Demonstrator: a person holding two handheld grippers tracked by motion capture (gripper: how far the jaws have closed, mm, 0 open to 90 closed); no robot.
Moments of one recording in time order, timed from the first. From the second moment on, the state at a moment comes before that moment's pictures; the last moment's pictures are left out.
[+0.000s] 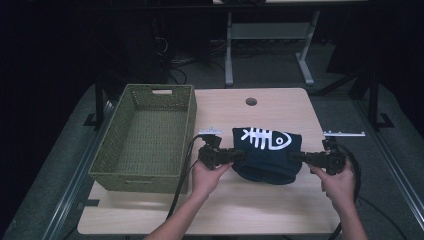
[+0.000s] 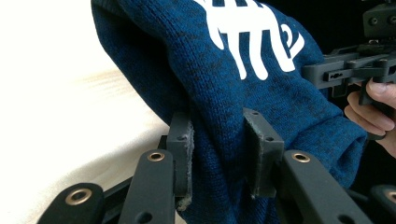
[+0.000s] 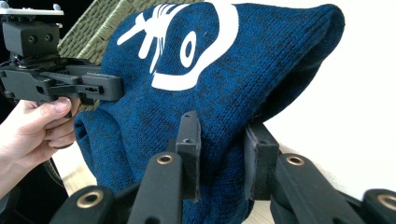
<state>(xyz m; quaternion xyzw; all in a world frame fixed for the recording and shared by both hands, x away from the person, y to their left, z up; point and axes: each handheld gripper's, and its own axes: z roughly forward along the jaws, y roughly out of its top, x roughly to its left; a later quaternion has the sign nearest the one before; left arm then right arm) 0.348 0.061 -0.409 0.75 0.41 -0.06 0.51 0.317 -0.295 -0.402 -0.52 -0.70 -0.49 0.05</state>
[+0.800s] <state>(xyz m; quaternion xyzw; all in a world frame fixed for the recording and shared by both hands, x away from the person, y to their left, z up) 0.348 0.095 -0.369 0.74 0.40 -0.07 0.53 0.320 -0.272 -0.364 -0.49 -0.70 -0.51 0.05</state>
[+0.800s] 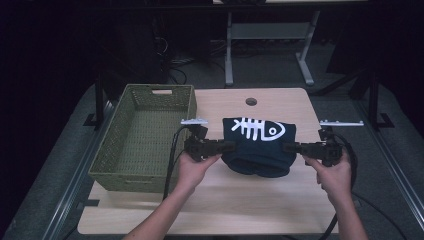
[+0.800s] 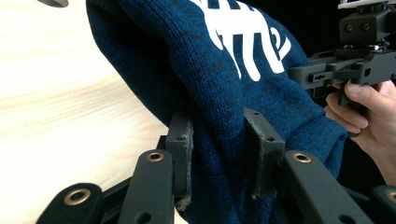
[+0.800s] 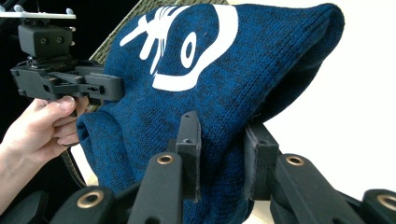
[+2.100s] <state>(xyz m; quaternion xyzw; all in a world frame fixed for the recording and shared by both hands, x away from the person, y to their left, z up) 0.358 0.174 -0.322 0.73 0.40 -0.06 0.55 0.348 -0.201 -0.323 -0.46 -0.71 -0.53 0.06</state>
